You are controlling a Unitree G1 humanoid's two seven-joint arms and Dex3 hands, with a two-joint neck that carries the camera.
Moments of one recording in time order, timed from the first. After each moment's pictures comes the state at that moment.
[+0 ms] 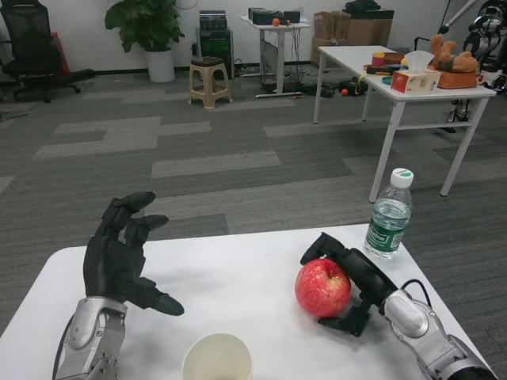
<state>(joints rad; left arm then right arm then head) -0.27 0.18 -0.21 0.56 -0.70 -0.71 -0.16 -0.19 -0.47 0.19 0.53 -0.11 -0.50 0.12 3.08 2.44</state>
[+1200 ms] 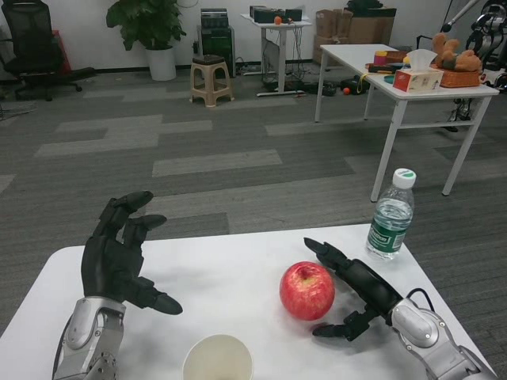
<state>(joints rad) -0.27 0.19 -0.21 0.56 -0.72 -0.71 -0.16 -0.12 -0.50 0.19 0.42 -0.05 -0.46 0.18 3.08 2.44</state>
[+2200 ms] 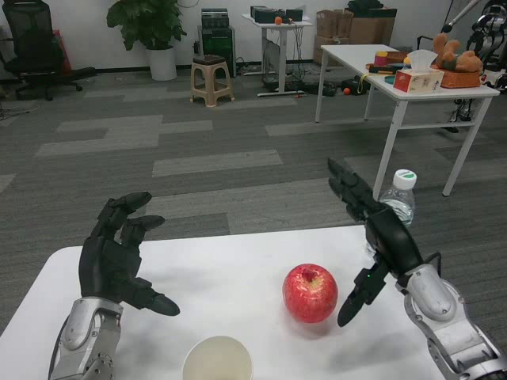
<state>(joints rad) -0.27 0.20 -0.21 0.56 -0.72 -0.71 -0.16 -0.11 -0.52 0.08 0.10 0.18 -0.49 0.02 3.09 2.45</state>
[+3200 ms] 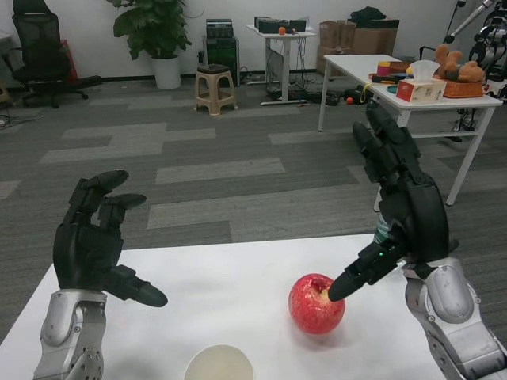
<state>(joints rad) -0.26 0.20 -0.09 0.39 -0.64 -0.73 -0.16 -0.11 -0.52 0.06 -0.15 0.30 -0.56 -0.13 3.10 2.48</state>
